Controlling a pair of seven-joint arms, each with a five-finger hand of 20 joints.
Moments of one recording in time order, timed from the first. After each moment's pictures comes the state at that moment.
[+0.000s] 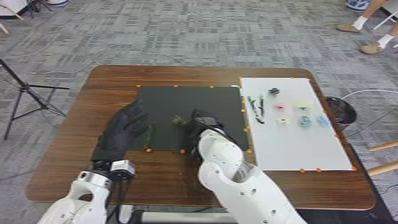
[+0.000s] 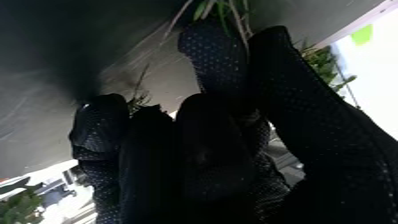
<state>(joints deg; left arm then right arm) 117.0 -59.7 -86.4 -113.3 48.5 -0.1 13.2 -76.5 -81.7 46.9 -94.1 -134.6 -9.5 43.2</state>
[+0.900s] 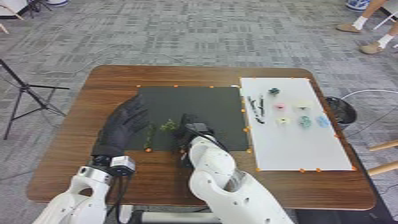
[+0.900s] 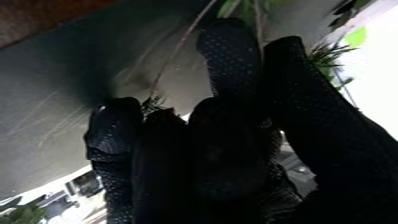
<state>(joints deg) 115.0 -59.6 -86.3 -112.5 48.5 -1.8 13.9 -78.2 -83.1 44.1 -94.6 -135.0 -6.0 41.8</state>
